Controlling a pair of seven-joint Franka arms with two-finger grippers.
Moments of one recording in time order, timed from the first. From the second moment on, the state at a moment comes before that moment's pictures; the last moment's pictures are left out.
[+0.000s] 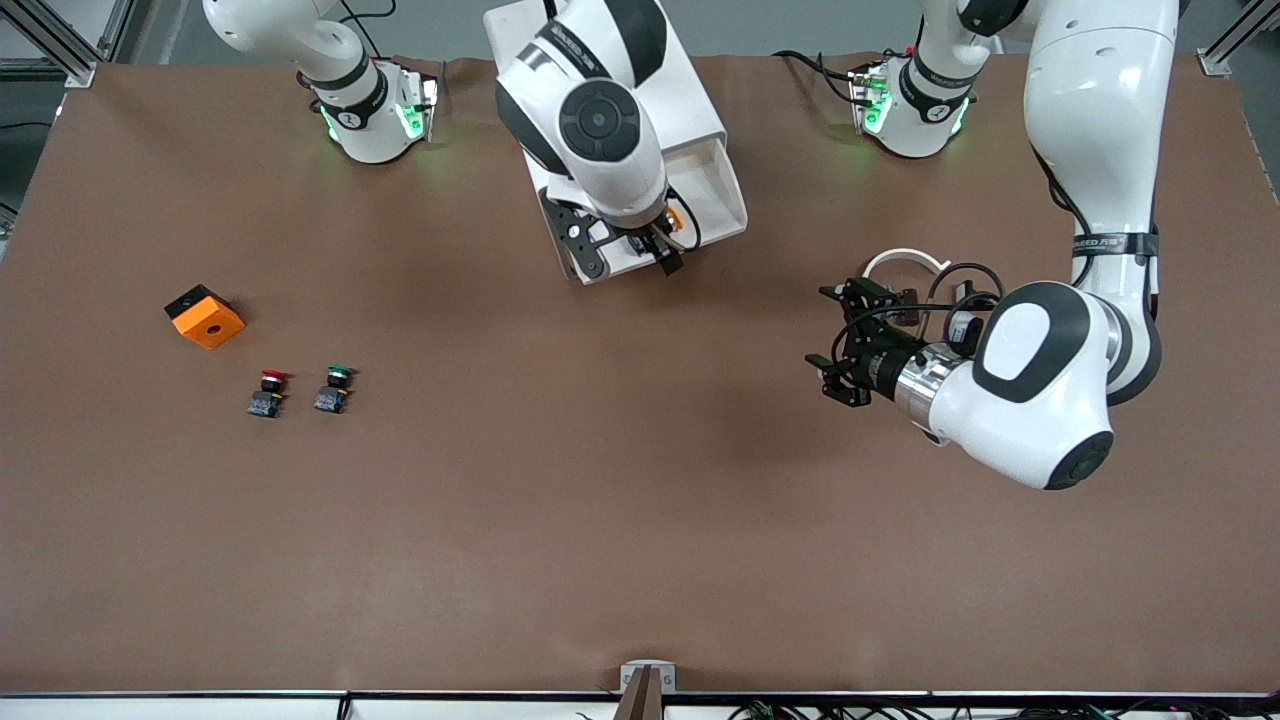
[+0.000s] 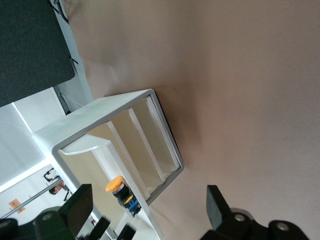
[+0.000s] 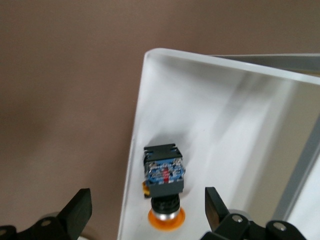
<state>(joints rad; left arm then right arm) -0.29 0.68 0.08 -1.19 -0.69 1.24 -1.86 0.89 0.43 -0.10 -1.42 0.32 1.77 1.78</state>
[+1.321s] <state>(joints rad) -0.41 0.66 0.06 -1.19 -0.60 1.33 -1.64 0.56 0.15 -0.11 -1.31 0.24 1.39 1.17</state>
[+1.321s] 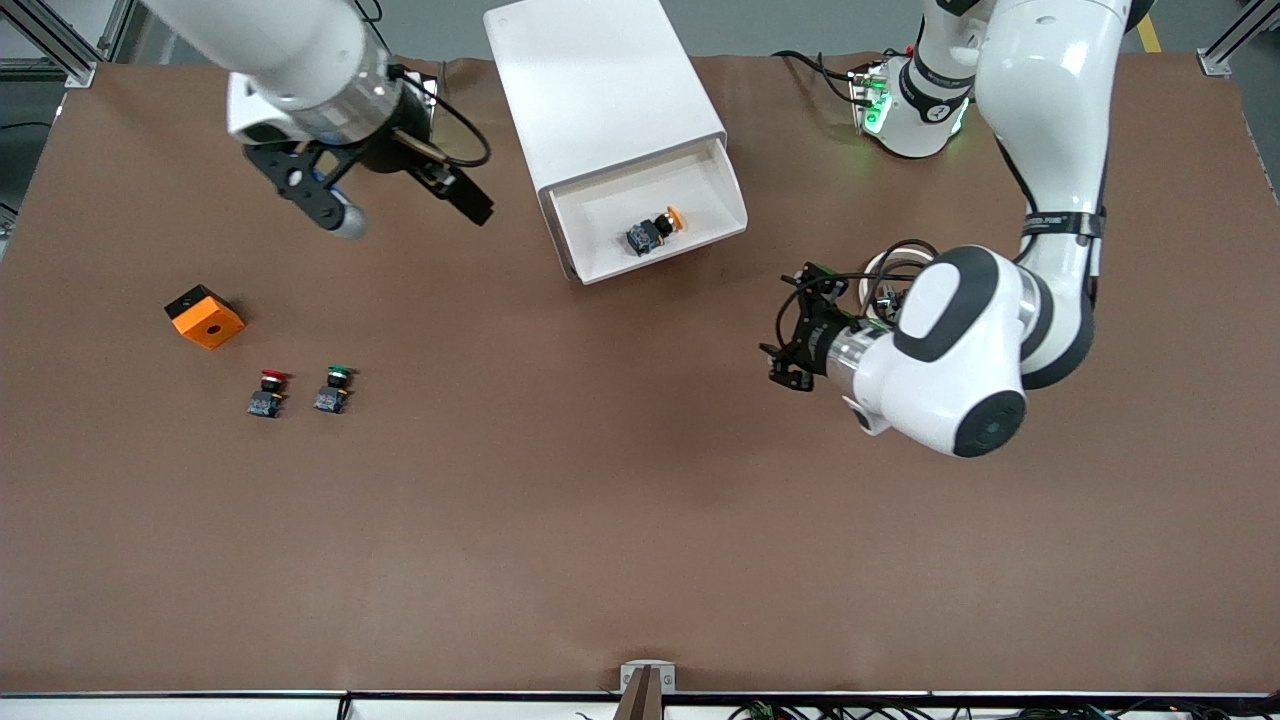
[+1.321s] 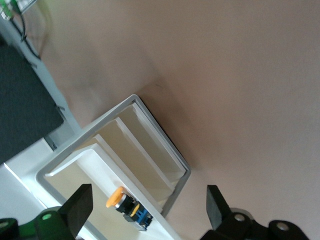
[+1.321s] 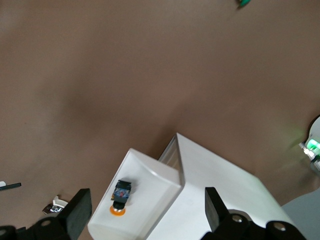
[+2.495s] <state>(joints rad) -0.52 0.45 -0.04 -1.49 -0.14 1.70 -0.66 0.15 0.07 -0.05 -1.40 0.05 1.41 0.34</state>
